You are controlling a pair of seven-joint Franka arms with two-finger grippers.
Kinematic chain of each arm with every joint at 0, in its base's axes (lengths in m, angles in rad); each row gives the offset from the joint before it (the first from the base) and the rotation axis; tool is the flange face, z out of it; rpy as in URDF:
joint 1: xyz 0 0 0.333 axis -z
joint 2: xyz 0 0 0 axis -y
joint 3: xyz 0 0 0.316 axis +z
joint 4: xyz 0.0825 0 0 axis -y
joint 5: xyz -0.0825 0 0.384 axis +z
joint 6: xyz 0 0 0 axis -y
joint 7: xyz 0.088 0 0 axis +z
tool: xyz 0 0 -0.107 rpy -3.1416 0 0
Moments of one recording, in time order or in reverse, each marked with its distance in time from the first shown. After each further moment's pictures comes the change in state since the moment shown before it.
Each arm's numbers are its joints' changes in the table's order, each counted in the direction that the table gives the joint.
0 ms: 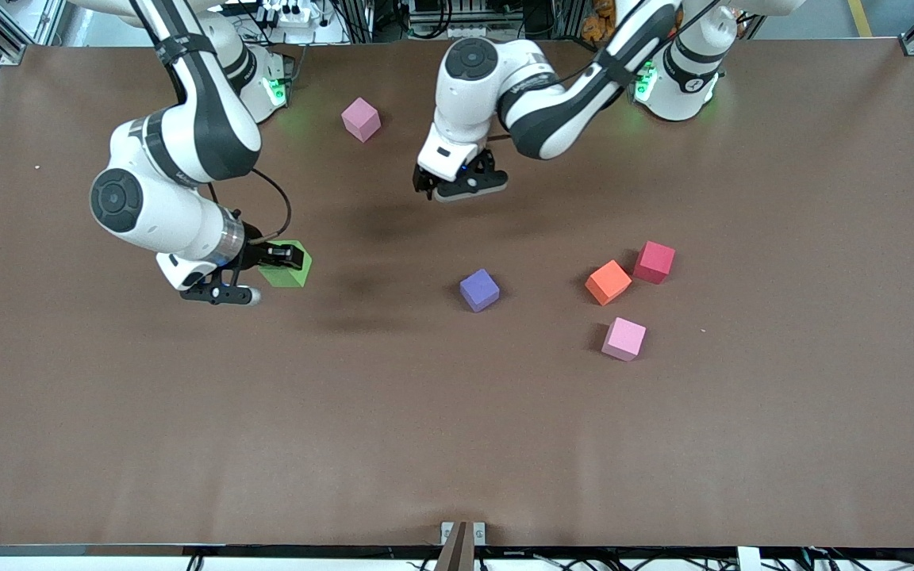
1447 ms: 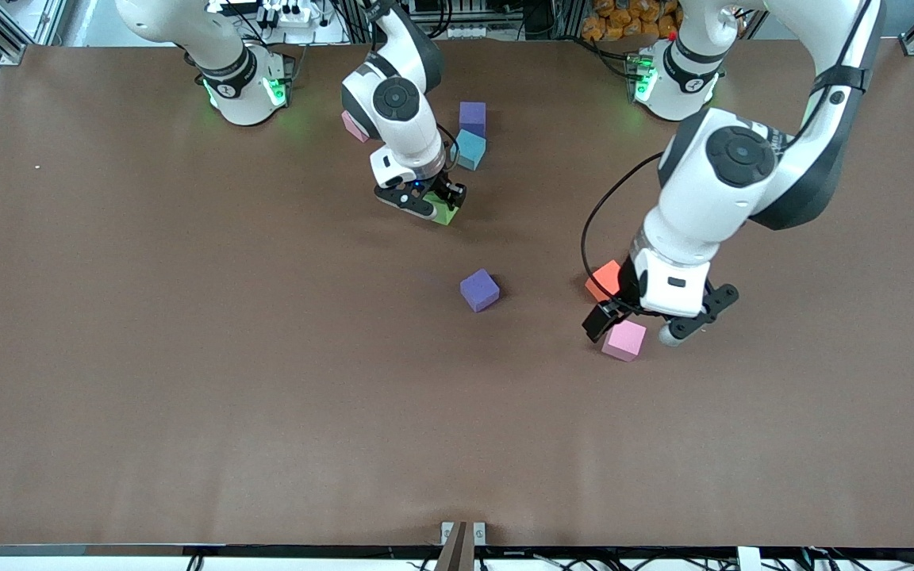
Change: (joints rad) left arm -0.165 0.062 0.393 0.219 -0.216 -0.066 -0.426; right arm -0.624 -0.169 0.005 -0.158 0.001 0.484 -0.909
